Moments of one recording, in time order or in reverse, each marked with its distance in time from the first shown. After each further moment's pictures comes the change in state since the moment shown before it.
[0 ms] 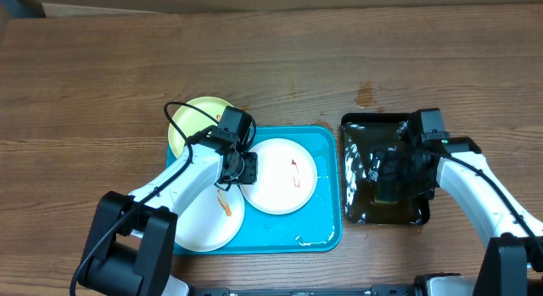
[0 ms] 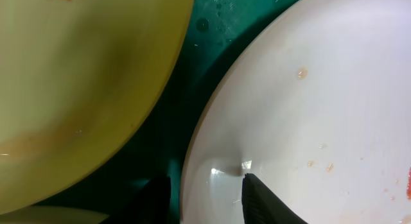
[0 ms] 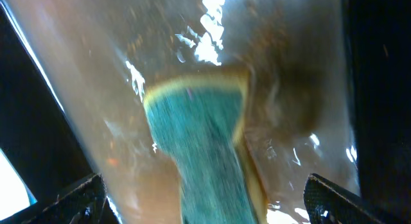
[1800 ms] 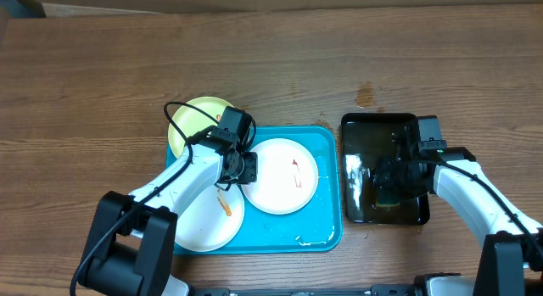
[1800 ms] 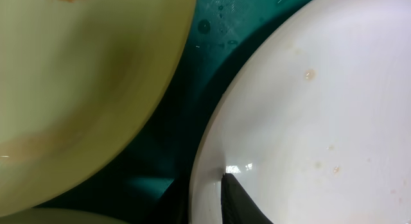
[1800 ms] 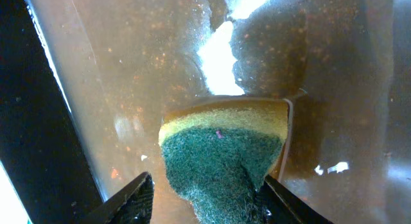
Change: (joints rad) left arm 0.000 0.000 -0.003 0.008 -0.004 0.000; right arm 0.007 0.000 -0.106 0.194 -0.066 -0.053
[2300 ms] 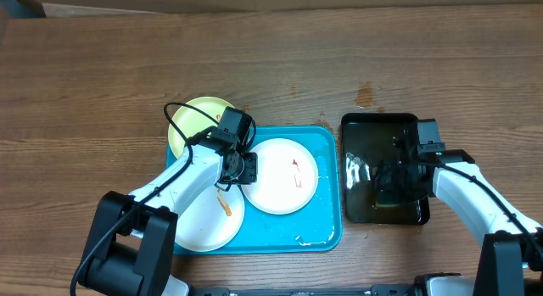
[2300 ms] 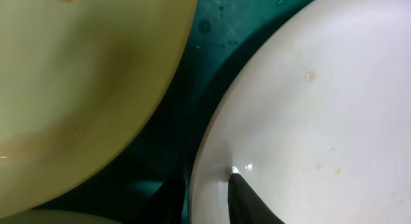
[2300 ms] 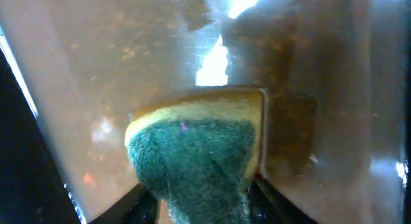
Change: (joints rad) left arm 0.000 0.000 -0.006 0.008 0.000 -0.003; right arm 0.000 0.000 -0.027 0.008 0.049 0.005
